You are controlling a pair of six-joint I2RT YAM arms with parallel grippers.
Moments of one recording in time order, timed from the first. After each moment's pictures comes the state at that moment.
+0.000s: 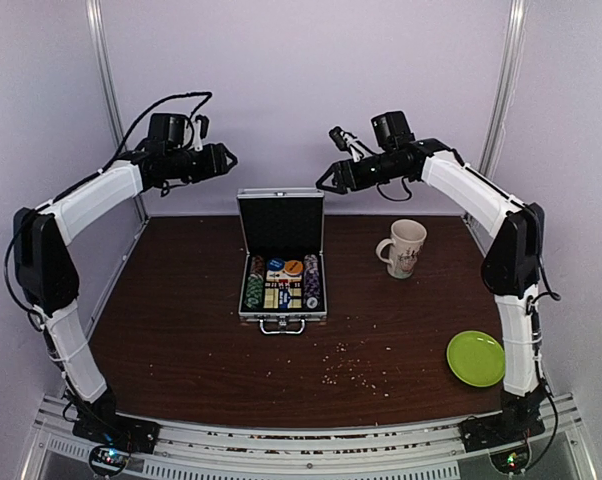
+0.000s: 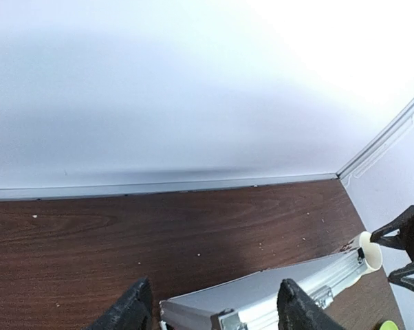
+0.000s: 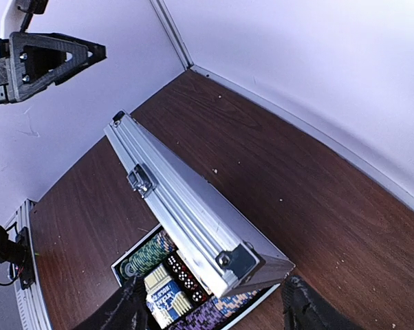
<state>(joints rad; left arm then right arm) -0.34 1.82 1.75 -0.33 0.17 -0.35 0.46 2.19 2.30 -0.70 -0.54 0.01</state>
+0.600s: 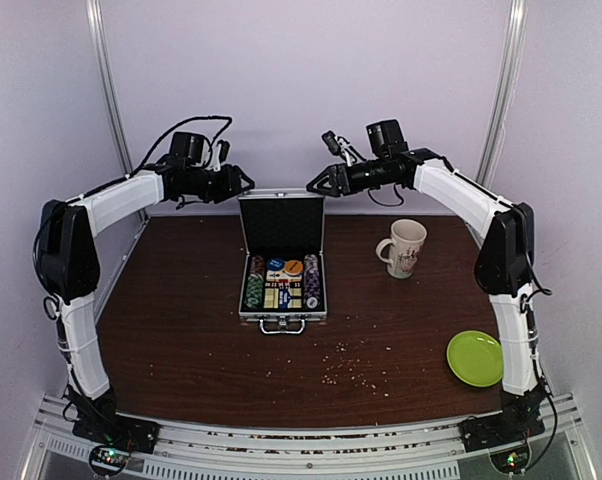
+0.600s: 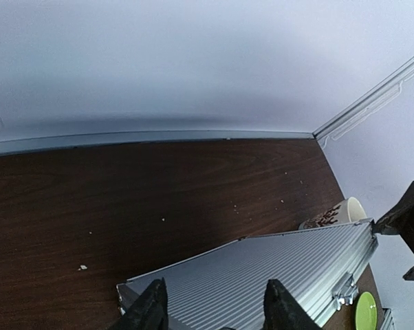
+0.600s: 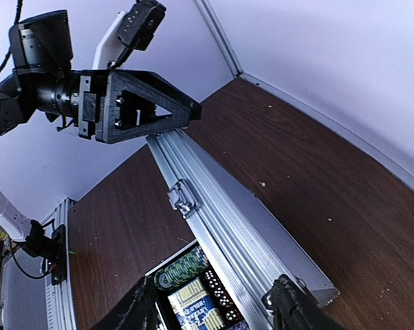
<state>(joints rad) -0.35 2.00 1.80 -0.32 0.37 -0.42 0.46 2.26 2.28 -0.55 -0.73 0.08</state>
